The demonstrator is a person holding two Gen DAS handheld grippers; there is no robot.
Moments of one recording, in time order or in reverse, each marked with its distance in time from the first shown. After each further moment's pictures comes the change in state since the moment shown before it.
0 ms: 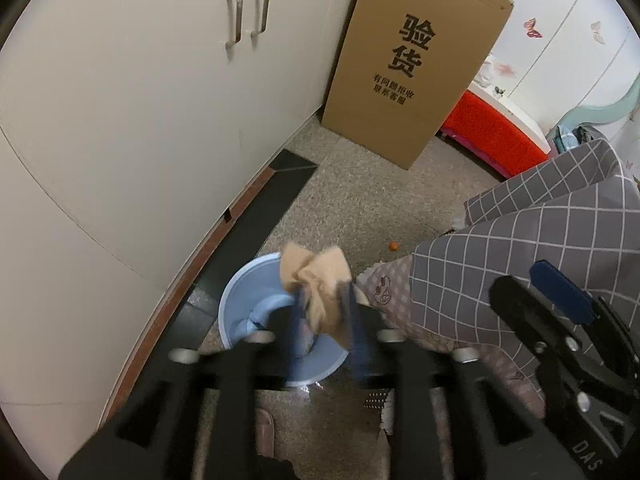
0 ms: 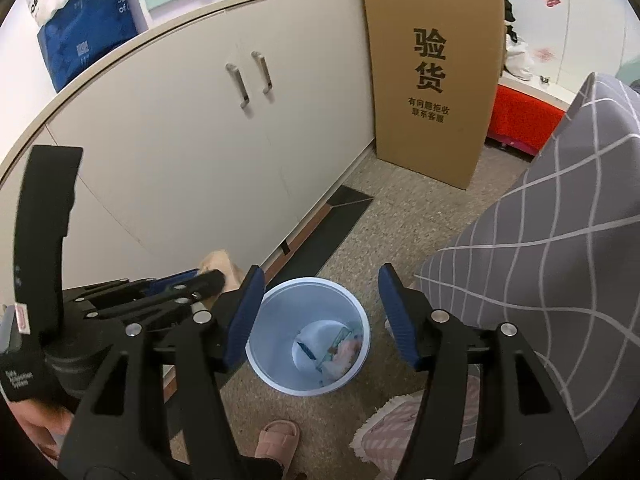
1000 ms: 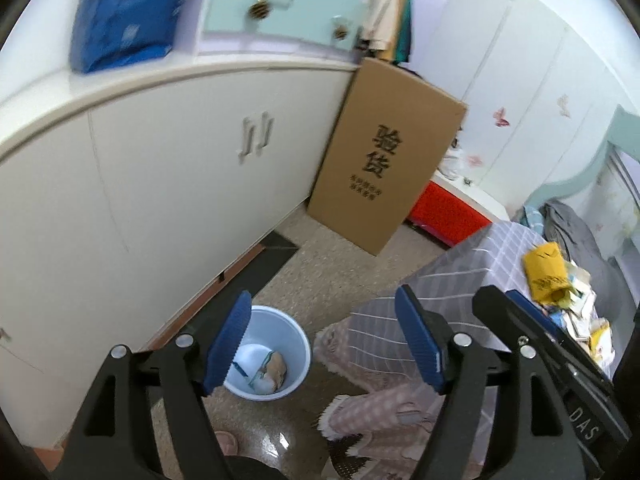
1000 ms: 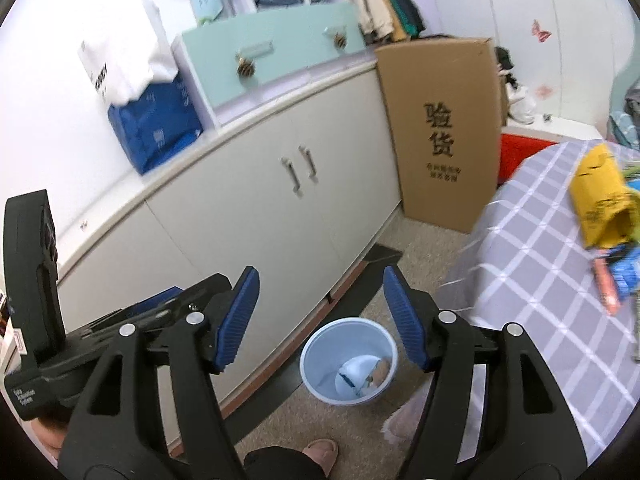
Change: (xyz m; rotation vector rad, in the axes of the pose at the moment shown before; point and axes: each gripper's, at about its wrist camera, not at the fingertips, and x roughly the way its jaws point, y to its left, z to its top) left arm -0.199 -0.052 -0.041 -0.068 -0.345 -0.047; right arm -0.183 -0.014 0.006 0.063 -0.237 0.123
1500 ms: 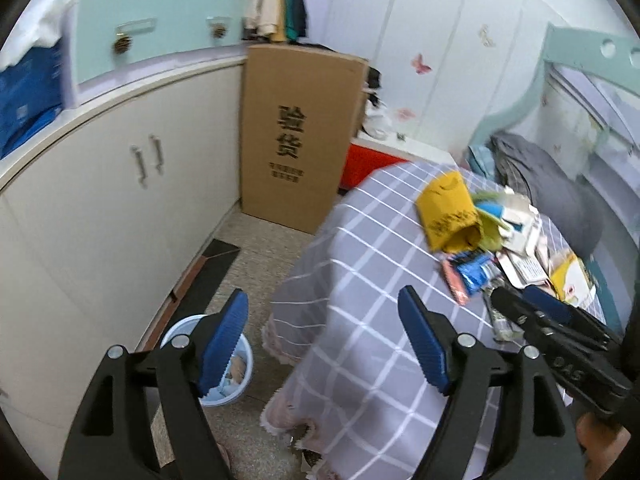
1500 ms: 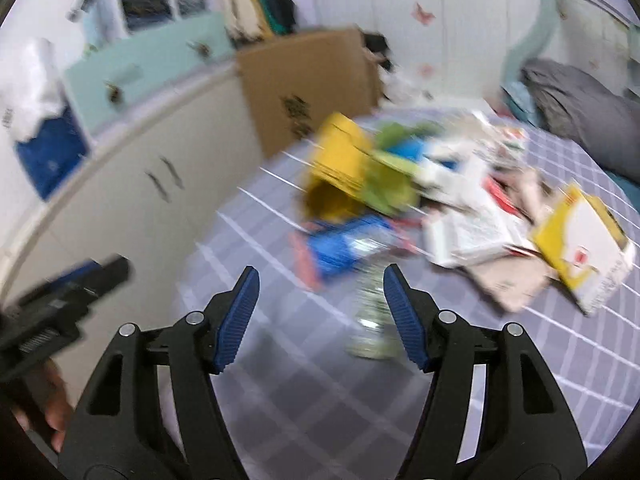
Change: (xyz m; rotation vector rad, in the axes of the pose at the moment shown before) left arm 0.016 -0.163 -0.034 0.267 0.062 -0.117; right arm -0.070 -0.175 -0.011 0.111 0.110 -0.354
